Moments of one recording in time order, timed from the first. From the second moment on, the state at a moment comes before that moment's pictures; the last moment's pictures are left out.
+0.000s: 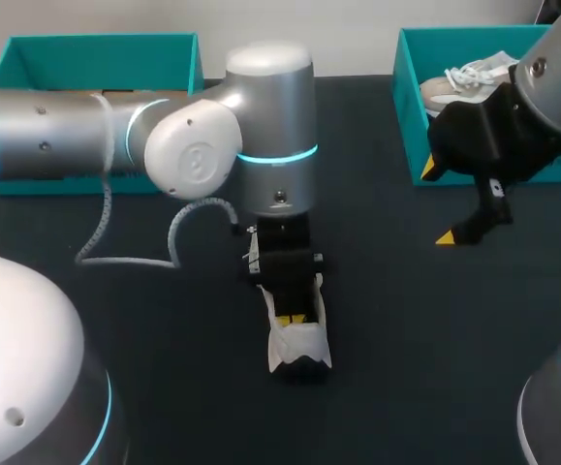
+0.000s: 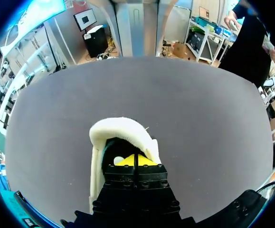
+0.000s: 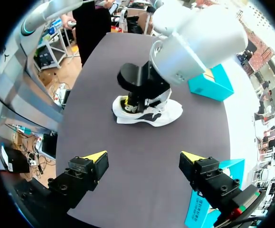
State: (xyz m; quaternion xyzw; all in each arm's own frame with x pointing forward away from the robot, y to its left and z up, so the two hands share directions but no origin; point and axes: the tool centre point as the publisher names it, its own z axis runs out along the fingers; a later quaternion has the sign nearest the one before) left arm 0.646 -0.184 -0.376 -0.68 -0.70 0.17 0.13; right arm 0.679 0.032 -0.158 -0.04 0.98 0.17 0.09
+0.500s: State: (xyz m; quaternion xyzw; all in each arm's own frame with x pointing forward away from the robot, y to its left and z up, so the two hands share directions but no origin) left arm 0.650 -0.200 -0.387 -0.68 -0.71 0.15 0.12; right arm 0.679 0.033 -0.157 -0.04 0.98 0.17 0.09
